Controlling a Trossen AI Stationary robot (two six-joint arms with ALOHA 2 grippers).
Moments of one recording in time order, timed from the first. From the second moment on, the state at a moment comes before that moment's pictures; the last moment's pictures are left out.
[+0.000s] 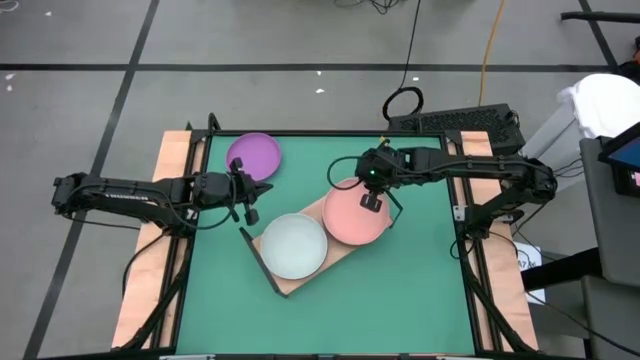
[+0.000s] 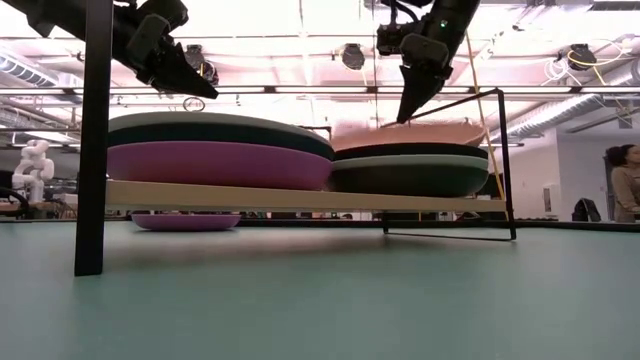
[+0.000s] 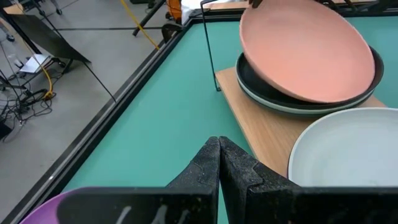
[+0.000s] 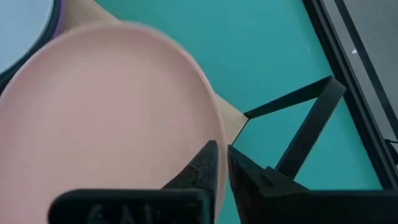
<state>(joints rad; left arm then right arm) 0.04 0.84 0.55 -0.14 -0.32 0.04 -0.18 1.45 1.23 -0.85 0.21 0.09</state>
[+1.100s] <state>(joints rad) 0.12 0.84 0.55 -0.25 -0.47 -0.17 0.23 1.23 0.97 -0.56 0.29 0.11</state>
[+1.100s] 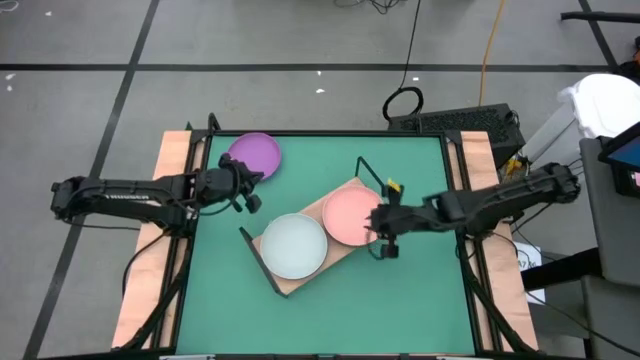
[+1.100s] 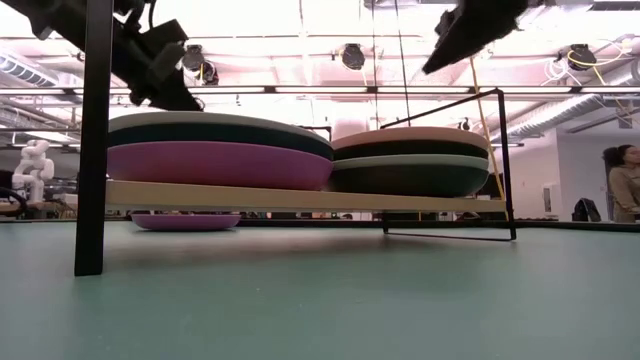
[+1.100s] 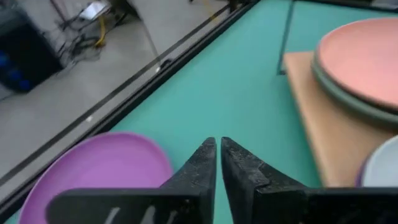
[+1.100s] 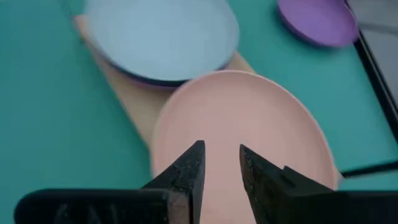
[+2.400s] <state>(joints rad) 0.49 1.24 0.71 -0.57 -0.22 -0.32 0.30 0.89 0.68 -0.28 0.32 -0.10</state>
